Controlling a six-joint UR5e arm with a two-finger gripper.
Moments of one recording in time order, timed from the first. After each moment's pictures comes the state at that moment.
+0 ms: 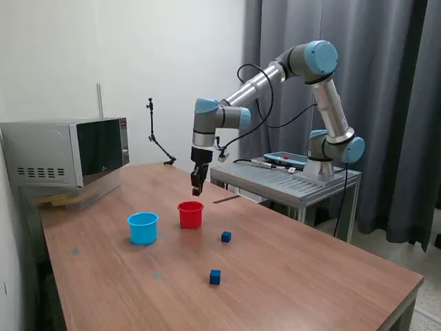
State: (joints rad) arm -0.28 -1.00 1.57 -2.21 -1.66 -2.50
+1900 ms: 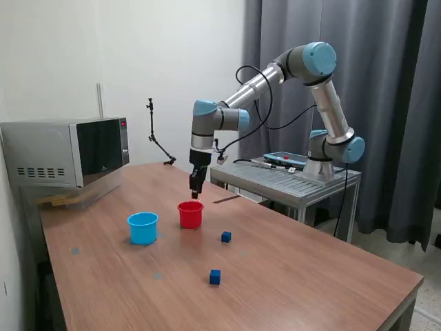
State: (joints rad) arm -0.27 -0.98 1.54 -2.21 -1.66 -2.50
